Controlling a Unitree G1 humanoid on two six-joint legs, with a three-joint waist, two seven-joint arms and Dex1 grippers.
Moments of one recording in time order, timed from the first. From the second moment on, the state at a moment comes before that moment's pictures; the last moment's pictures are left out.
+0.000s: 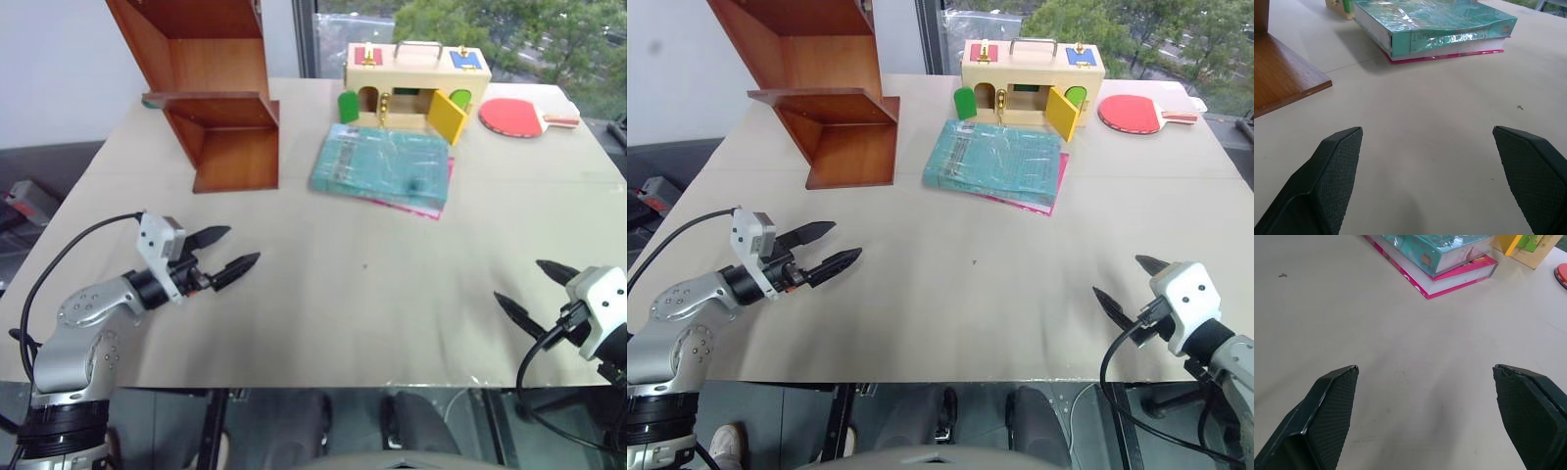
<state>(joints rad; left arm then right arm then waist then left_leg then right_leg) -0.06 0.70 0.31 -0.14 -0.56 0.37 -0.92 0.39 -0.63 -0.44 -0.62 0.37 0.36 0.67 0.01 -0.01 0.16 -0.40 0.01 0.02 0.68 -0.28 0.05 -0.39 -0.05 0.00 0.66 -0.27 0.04</state>
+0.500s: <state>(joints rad) -0.10 0.70 0.30 -0.20 -0.61 0.39 -0.96 0.20 -0.64 -0.34 -0.54 0.33 0.43 0.62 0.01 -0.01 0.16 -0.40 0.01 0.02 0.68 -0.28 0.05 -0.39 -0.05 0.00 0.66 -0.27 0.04</state>
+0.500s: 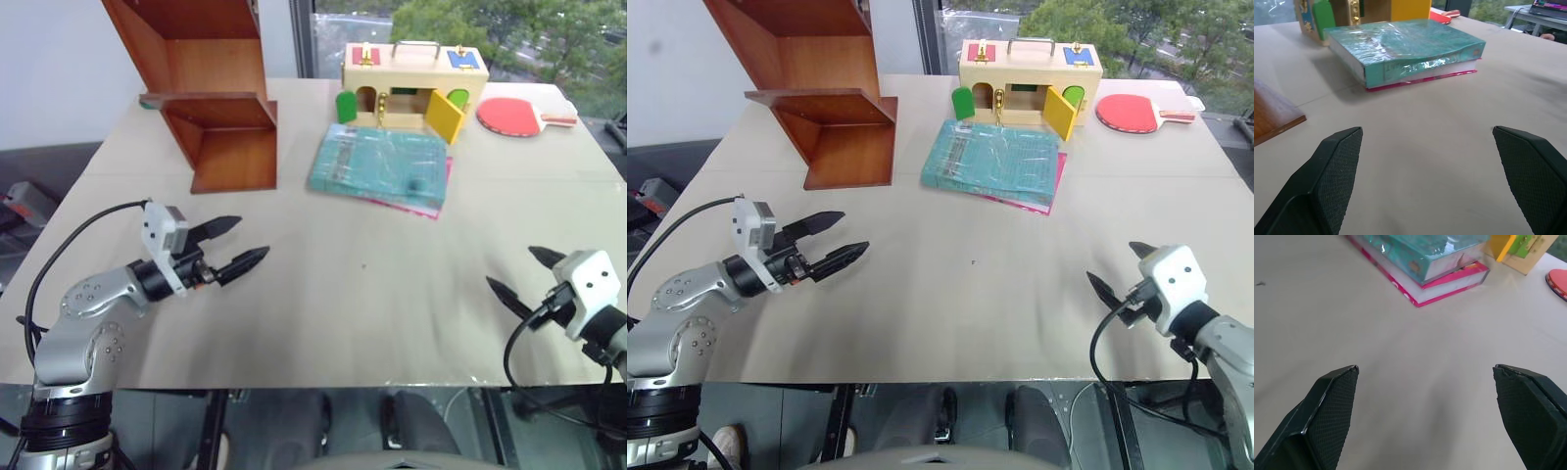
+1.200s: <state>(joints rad) -0.12 0.67 0.20 -0.31 -0.62 0.39 -0.96 -0.68 -0.46 0.09 0.47 -0.04 0.21 0.42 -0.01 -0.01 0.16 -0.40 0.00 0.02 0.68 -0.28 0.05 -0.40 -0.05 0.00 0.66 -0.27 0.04</state>
